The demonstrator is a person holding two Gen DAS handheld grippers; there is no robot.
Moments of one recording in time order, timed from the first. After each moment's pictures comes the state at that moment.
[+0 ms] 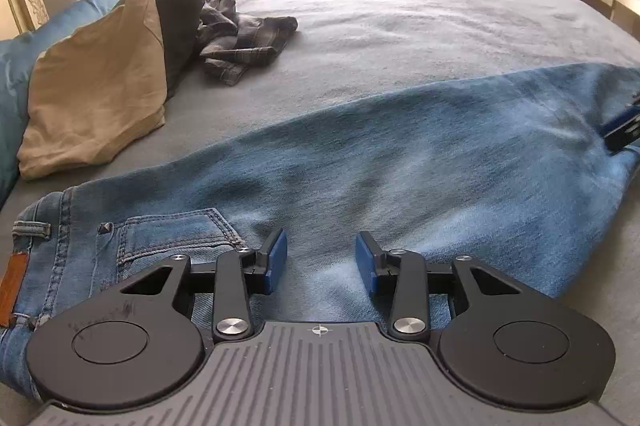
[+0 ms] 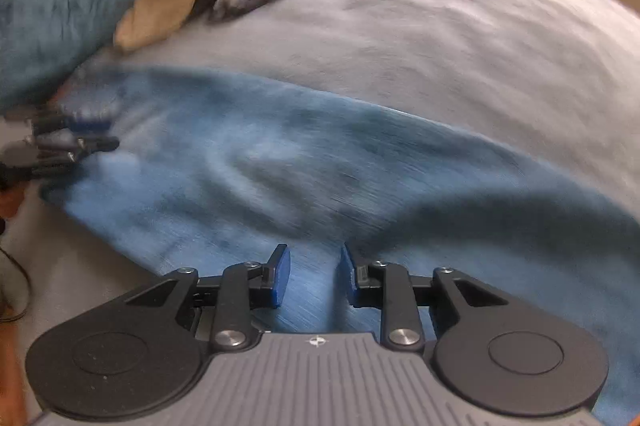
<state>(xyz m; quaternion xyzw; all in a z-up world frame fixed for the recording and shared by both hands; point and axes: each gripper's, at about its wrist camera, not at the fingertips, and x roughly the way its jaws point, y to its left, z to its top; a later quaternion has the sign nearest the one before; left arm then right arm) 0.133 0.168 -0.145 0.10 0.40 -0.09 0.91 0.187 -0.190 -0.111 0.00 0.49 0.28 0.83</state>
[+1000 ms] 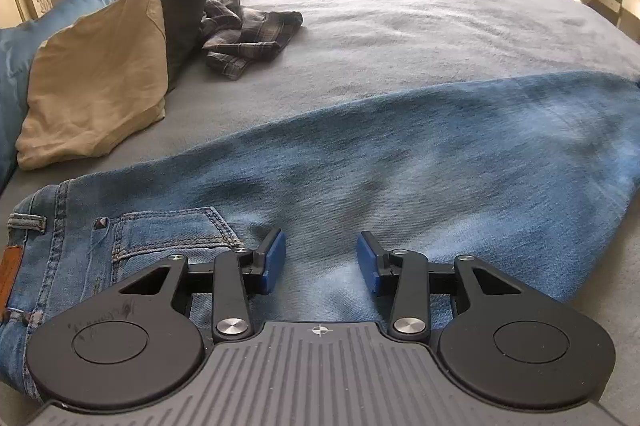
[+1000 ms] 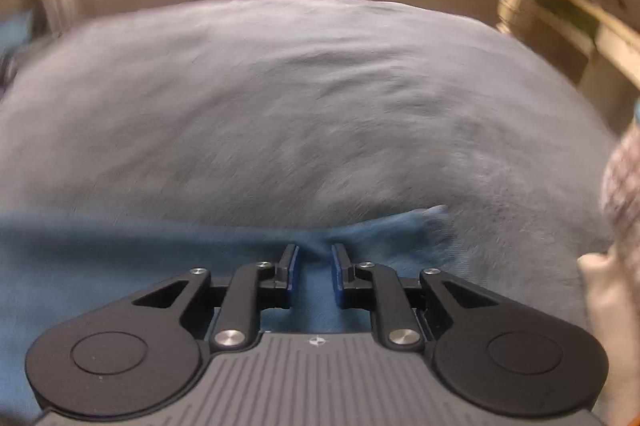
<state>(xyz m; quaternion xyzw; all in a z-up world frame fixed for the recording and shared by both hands) 0.138 0.167 -0.147 0.09 0.40 -0.08 0.91 0.221 -0.419 -0.128 0.05 0.40 -0.08 0.91</state>
